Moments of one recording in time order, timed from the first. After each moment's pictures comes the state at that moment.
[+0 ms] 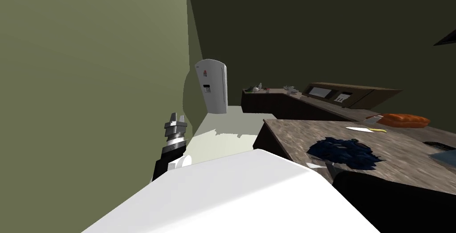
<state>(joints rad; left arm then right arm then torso) 0.48 -0.03 -0.06 -2.22 0.11 -0.37 -0.04 1.37 -1.06 -0.44 -1.61 0.74 -0.67 0.96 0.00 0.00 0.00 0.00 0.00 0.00</state>
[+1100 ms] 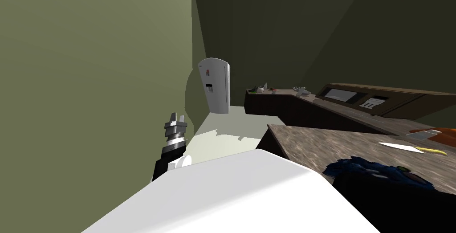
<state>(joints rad) 0.48 -0.03 -0.06 -2.22 0.11 -0.37 -0.04 1.37 -1.05 -0.36 -1.50 0.84 -0.64 1.07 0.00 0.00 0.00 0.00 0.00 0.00</state>
